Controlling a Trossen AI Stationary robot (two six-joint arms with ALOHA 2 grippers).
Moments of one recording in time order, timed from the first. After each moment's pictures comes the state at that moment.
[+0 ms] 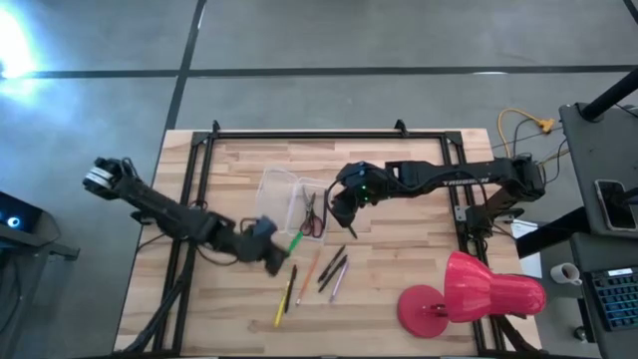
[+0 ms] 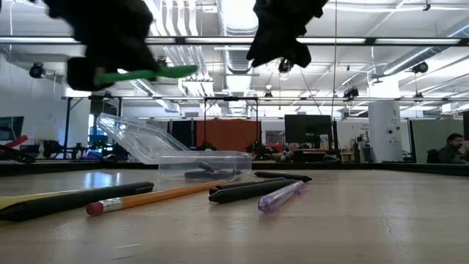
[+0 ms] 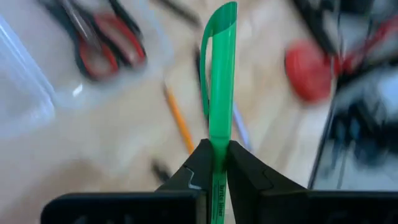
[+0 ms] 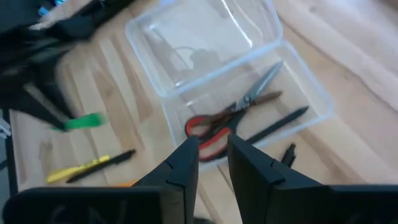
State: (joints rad) left arm -0.38 1.24 0.76 -0.21 -0.31 -1.17; right arm -0.04 1.58 1.33 -0.54 0.08 0.59
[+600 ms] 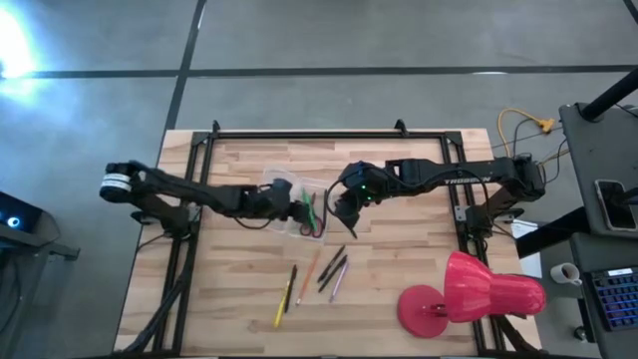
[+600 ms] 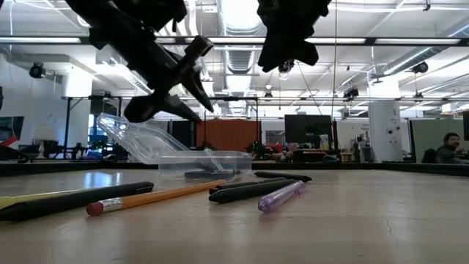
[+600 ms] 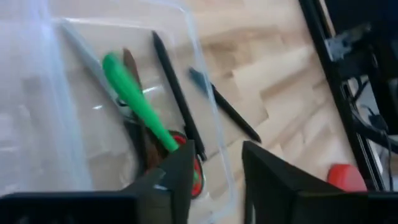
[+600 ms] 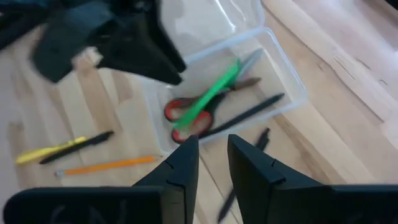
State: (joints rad) left arm 0.01 1.43 0.78 -0.04 -0.23 -1.16; right arm -0.04 1.58 1.36 -0.68 0.11 0.55
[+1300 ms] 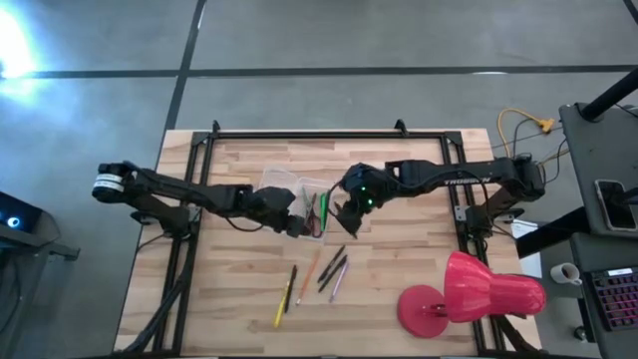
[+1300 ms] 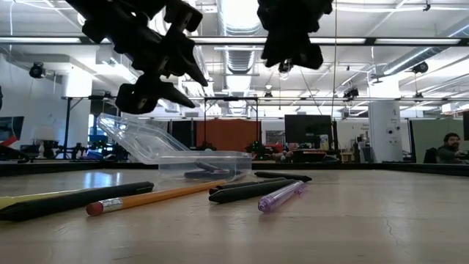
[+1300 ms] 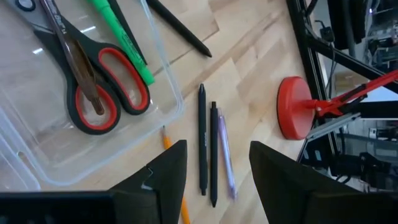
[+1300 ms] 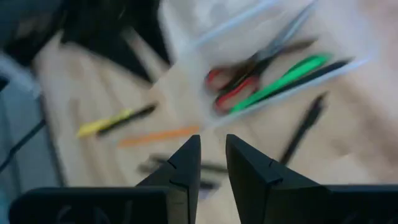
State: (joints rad) left arm -0.01 1.35 0.79 -0.08 0.10 -1.13; right arm -0.03 1.59 1.35 -0.69 -0.11 0.65
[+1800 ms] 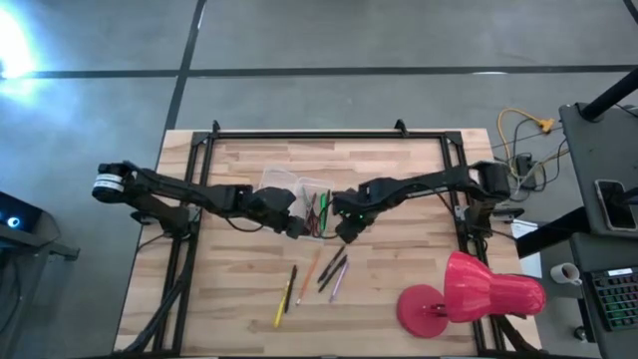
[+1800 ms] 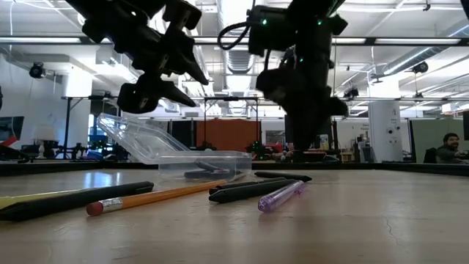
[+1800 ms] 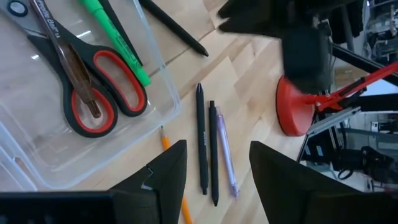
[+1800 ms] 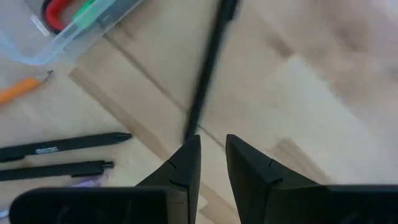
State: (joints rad) left arm -0.02 1.35 0.79 -0.07 0.11 -1.09; right arm -0.02 1.85 1.30 -0.85 0.00 0.81
